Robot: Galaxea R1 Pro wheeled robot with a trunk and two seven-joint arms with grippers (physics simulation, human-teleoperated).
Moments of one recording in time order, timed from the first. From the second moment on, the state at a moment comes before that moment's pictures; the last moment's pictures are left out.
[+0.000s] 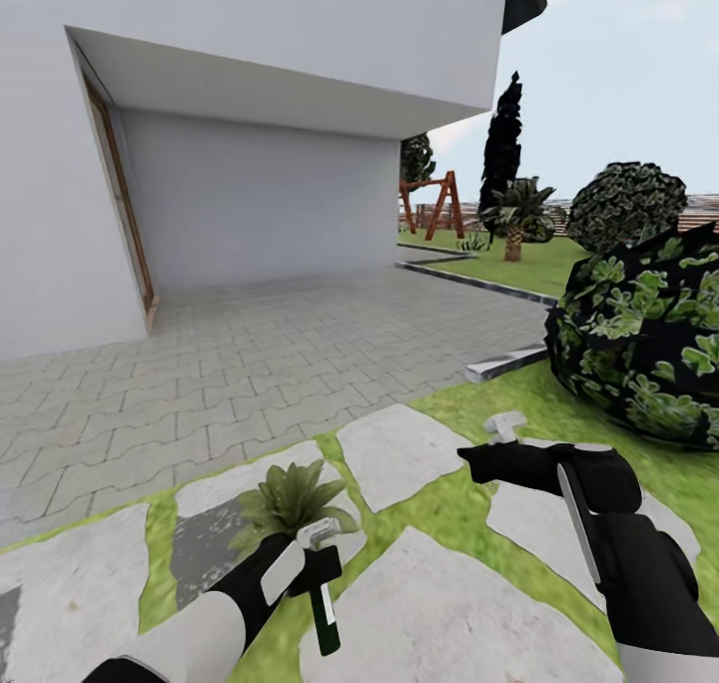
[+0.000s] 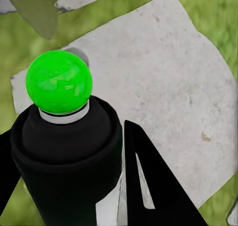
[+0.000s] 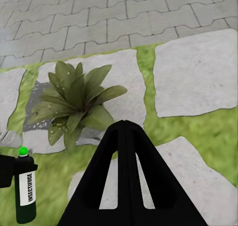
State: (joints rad) left arm -0.69 -0.17 -0.28 -0.32 0.69 0.47 0.16; right arm -0.48 -0.10 -0.06 -1.61 0.20 1.04 0.78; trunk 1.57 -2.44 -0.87
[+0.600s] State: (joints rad) left arm -0.73 -0.17 -0.27 -0.58 0.95 0.54 0.55; right arm -0.48 -0.11 -0.07 -1.61 0.20 1.04 0.78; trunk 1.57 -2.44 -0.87
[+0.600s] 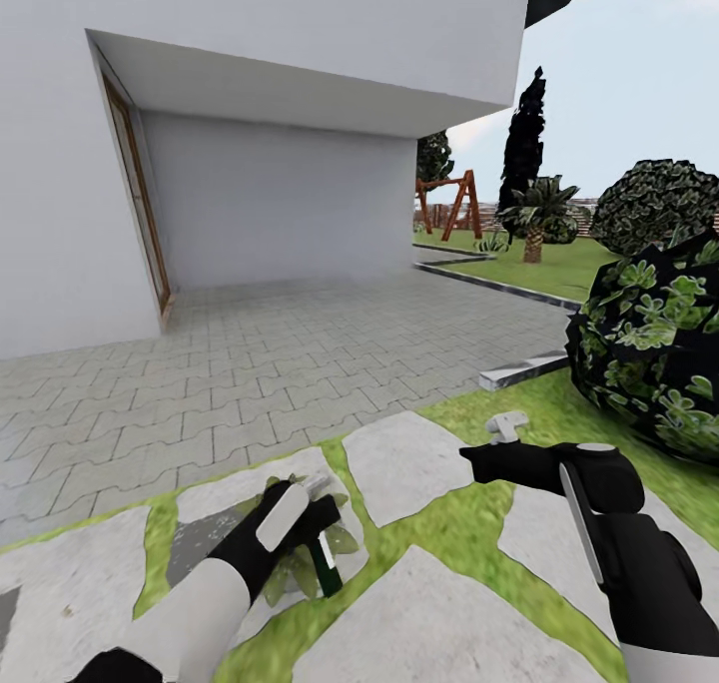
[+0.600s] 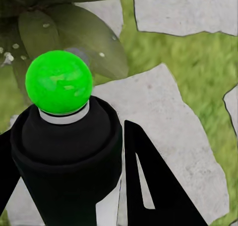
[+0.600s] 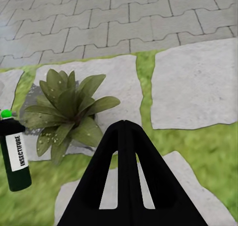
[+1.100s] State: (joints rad) left arm -0.73 -0.17 -0.39 -0.52 1.17 0.43 0.49; right arm -0.48 -0.11 -0.07 -1.61 0.20 1.04 0.78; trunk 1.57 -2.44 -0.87
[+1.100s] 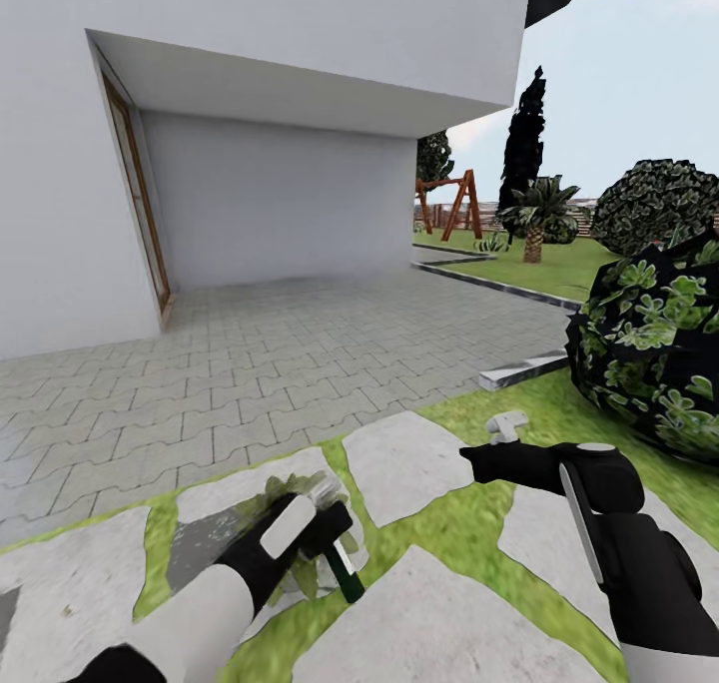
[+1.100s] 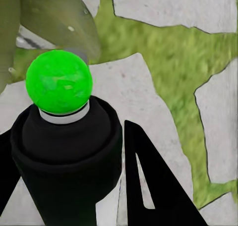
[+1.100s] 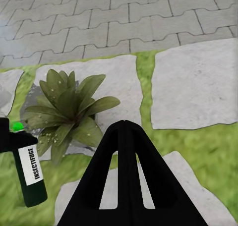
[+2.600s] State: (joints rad) left arm -0.61 -0.09 -0.25 -0.88 1.17 0.55 0.67; right arm -0.47 -0.10 -0.06 -1.61 0.19 1.03 0.78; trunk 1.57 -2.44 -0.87
